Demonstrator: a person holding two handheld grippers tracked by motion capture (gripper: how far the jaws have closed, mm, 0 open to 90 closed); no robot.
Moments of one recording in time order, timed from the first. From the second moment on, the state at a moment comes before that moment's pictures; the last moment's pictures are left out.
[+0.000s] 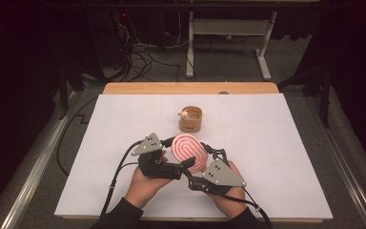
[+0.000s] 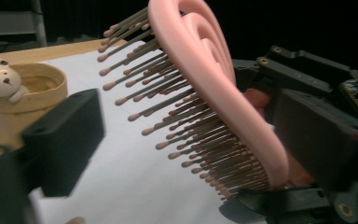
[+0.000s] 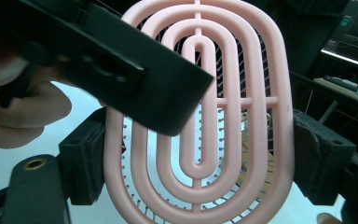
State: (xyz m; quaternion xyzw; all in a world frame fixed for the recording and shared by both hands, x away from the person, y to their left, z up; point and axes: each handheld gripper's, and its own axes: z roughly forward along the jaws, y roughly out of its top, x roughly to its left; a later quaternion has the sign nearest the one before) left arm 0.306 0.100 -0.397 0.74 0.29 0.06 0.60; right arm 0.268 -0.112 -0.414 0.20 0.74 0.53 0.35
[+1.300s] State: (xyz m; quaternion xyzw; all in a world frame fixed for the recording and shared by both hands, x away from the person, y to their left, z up) left arm 0.304 0.102 -0.400 0.73 0.30 0.01 0.61; right arm 0.267 -0.111 -0.419 0.20 0.75 0.52 0.37
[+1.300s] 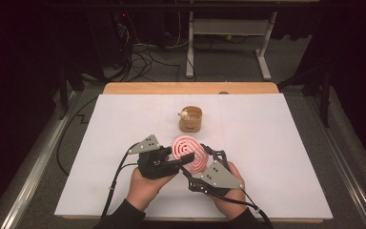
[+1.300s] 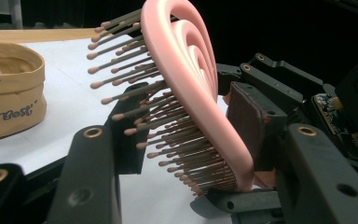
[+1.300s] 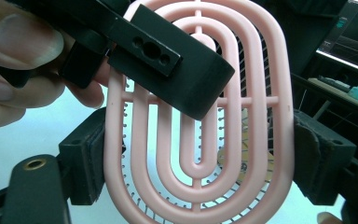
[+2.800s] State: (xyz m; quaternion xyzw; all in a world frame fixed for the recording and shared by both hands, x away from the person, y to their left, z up) left arm 0.289 0.095 -0.393 0.70 0.31 0.04 0.64; right arm 0.263 -0.106 -0.416 0.19 0.73 0.50 0.41
